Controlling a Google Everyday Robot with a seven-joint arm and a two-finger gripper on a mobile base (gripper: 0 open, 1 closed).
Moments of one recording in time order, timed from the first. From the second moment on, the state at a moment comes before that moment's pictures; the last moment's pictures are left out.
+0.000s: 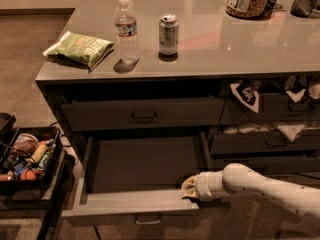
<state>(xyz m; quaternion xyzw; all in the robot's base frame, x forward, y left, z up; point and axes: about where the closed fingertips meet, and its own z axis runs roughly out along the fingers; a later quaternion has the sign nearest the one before) 0.509 -0.115 0.399 -0.66 0.67 0.13 0.32</state>
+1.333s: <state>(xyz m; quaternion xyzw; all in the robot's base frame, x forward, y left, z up) 0.432 -0.111 0.405 -0.66 0.68 0.17 0.28</state>
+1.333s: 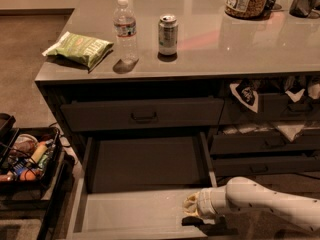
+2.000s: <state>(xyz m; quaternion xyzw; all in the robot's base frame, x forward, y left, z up) 0.531 -0.102 0.459 -0.68 0.64 0.15 0.32</state>
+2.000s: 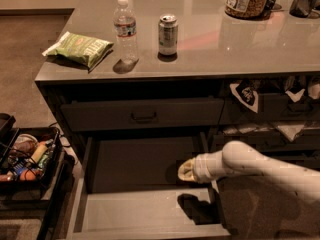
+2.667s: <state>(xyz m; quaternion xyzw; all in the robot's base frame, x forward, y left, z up) 0.555 -0.132 0.545 -0.66 0.61 0.12 0.43</state>
